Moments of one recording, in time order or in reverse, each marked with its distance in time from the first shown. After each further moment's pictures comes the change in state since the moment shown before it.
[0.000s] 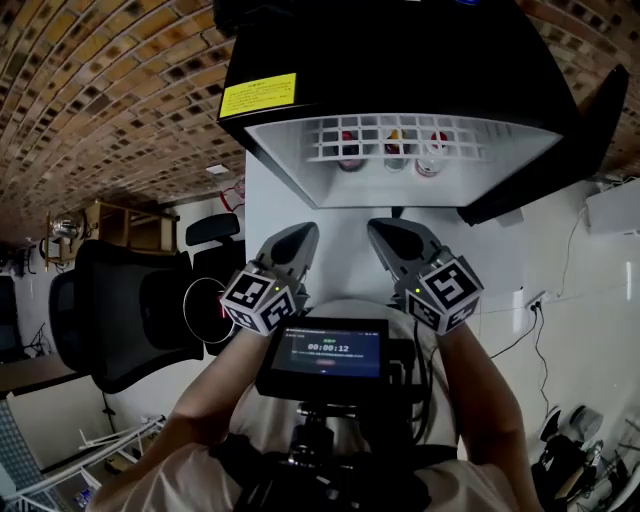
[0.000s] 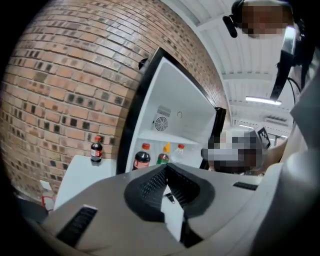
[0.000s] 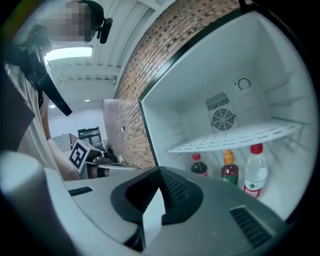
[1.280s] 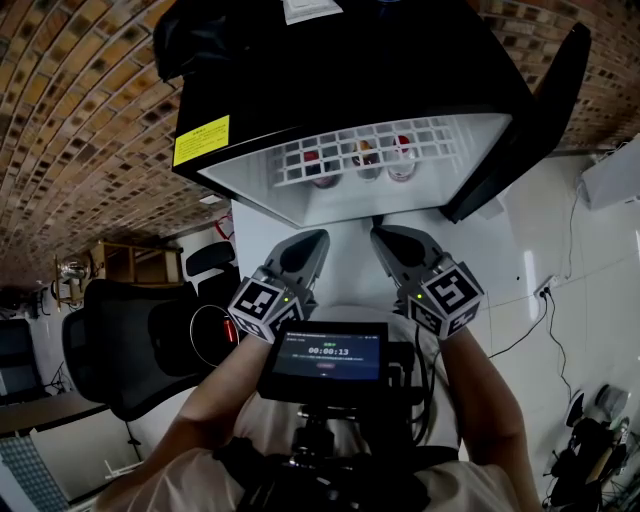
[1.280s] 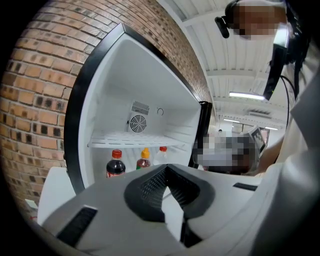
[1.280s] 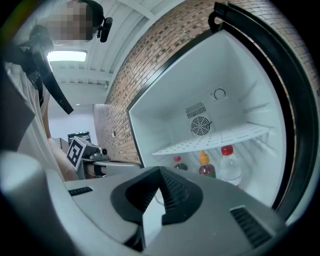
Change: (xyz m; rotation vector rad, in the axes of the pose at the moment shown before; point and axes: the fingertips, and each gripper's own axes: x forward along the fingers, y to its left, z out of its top) left arm 0.054 -0.058 0.016 0.119 0.025 -0.145; right arm -0.045 -0.044 0.001 0.043 -0.063 -0.100
